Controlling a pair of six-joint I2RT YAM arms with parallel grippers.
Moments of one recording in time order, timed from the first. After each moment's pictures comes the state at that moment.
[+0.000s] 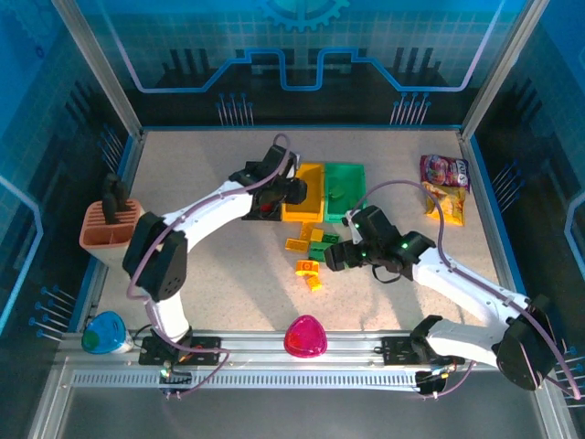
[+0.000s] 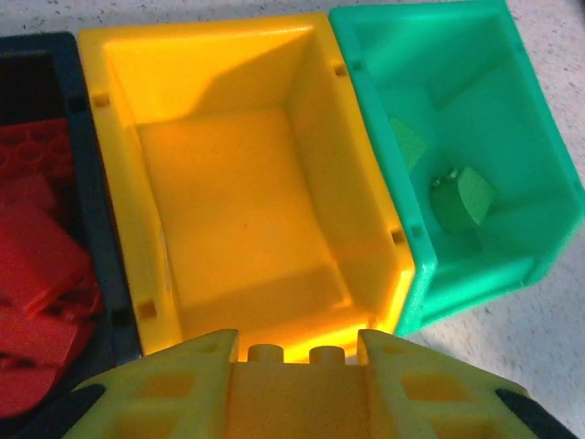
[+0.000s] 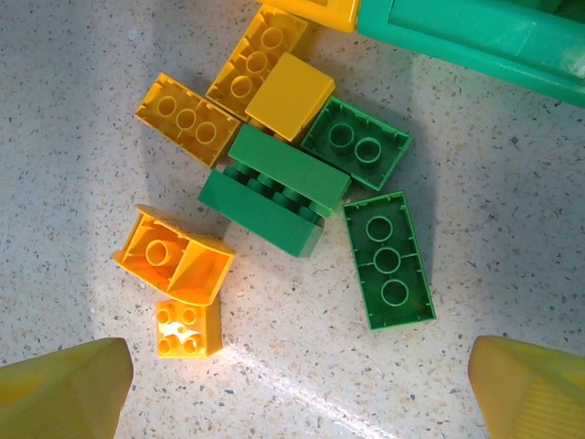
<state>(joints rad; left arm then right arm) -0.55 1.84 1.46 -0.46 0.00 -0.39 0.65 1.12 0.78 -0.62 -0.03 0.36</state>
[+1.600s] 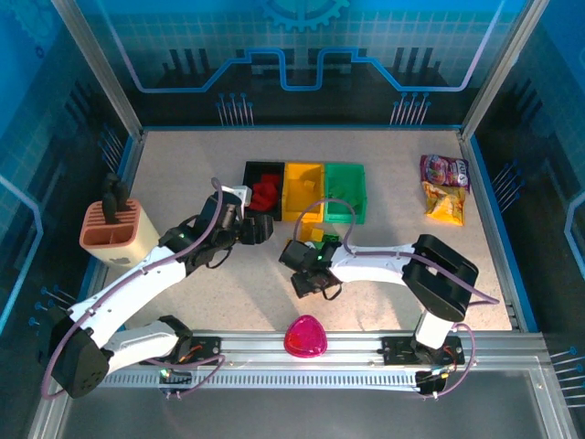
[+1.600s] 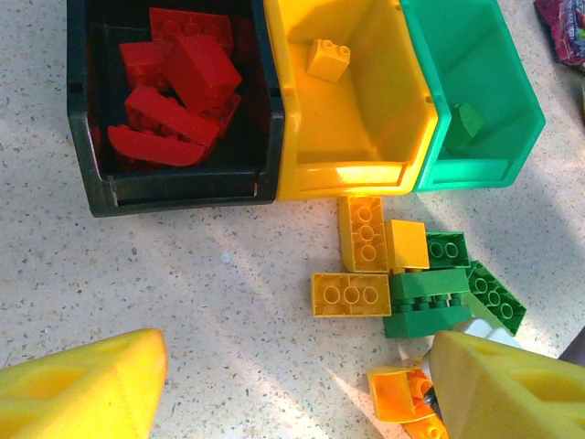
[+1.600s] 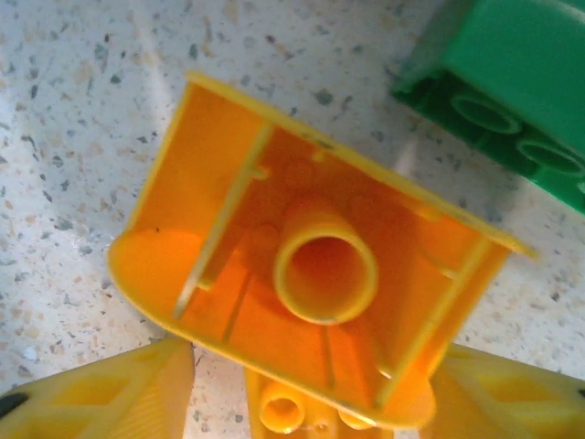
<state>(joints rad) -0.56 1.10 0.85 -0.47 -0.06 -0.52 1.04 1.73 0.98 -0.62 0.17 0.65</state>
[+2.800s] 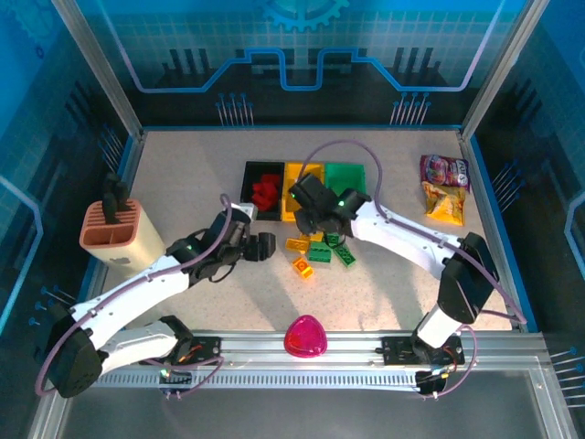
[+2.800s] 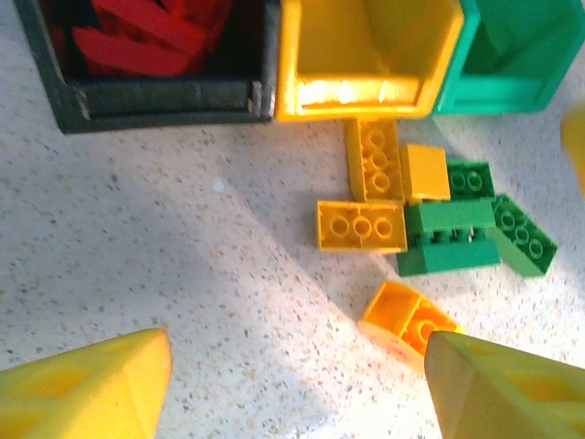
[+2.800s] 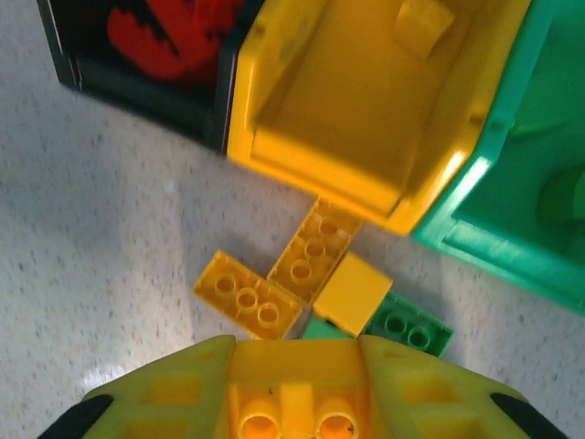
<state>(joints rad) -0.67 1.08 0.74 -0.47 -0.10 -0.57 0.81 1.65 1.40 -0.78 0.24 0.41</state>
